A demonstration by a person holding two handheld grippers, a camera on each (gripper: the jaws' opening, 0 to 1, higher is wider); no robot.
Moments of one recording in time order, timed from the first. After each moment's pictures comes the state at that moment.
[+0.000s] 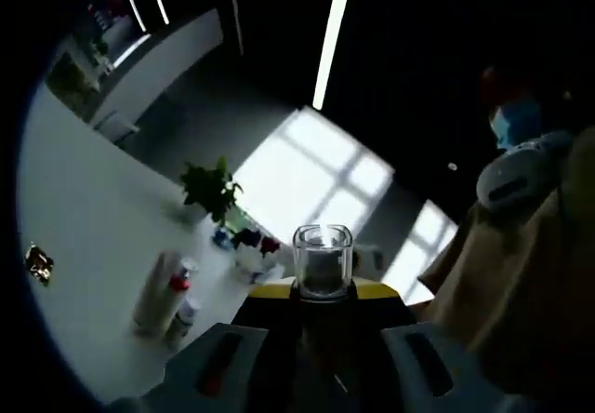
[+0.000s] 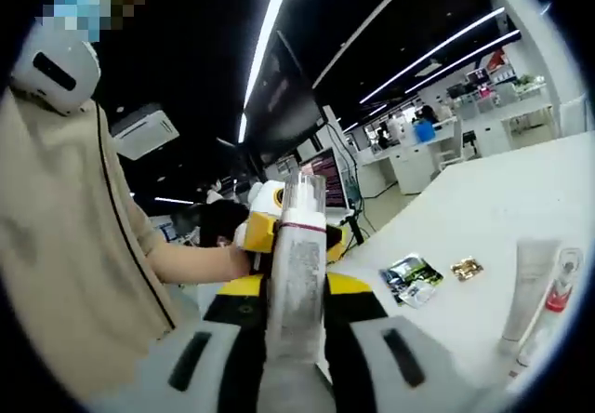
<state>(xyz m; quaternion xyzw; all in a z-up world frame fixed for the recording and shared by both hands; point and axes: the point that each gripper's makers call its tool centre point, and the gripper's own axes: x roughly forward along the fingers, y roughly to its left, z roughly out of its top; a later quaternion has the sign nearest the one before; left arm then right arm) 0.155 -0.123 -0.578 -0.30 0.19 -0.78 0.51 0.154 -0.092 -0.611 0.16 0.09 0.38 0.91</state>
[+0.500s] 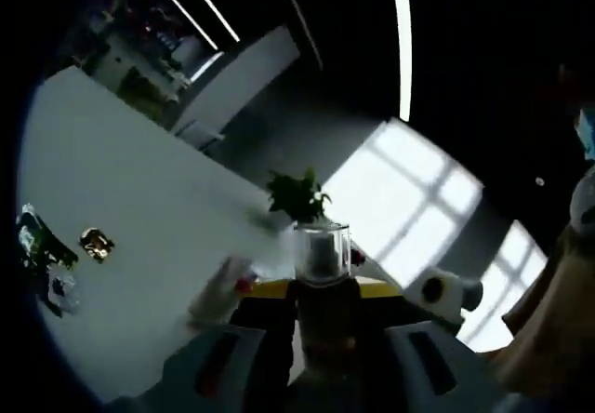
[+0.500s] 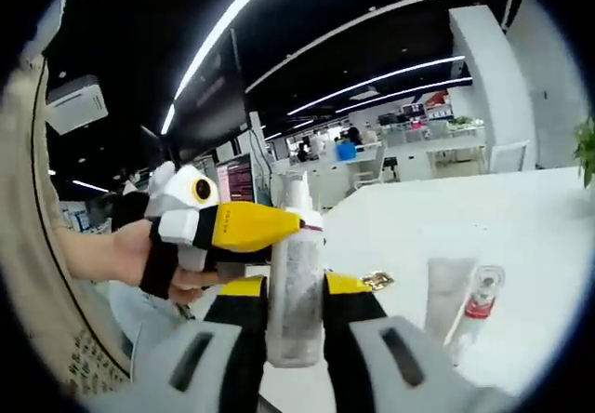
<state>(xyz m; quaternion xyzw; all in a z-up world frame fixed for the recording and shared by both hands) 0.196 -0.161 -0.611 -0.29 0.26 -0.59 0.71 0.185 -0.150 -0.637 0.08 0.11 0.16 0.98</state>
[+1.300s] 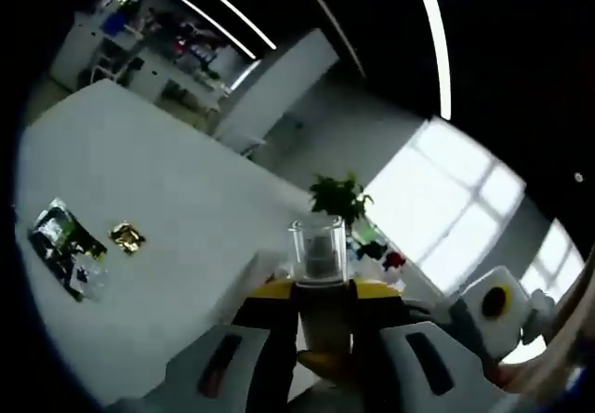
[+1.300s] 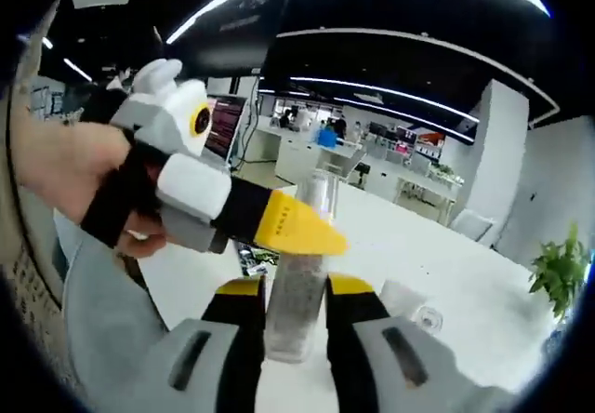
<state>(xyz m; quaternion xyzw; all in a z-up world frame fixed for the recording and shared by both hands) 0.194 -0.158 -0.618 -0.25 0.26 -0.59 0.72 0.180 -0.143 -0.636 -0.08 0.13 0.17 0.97</state>
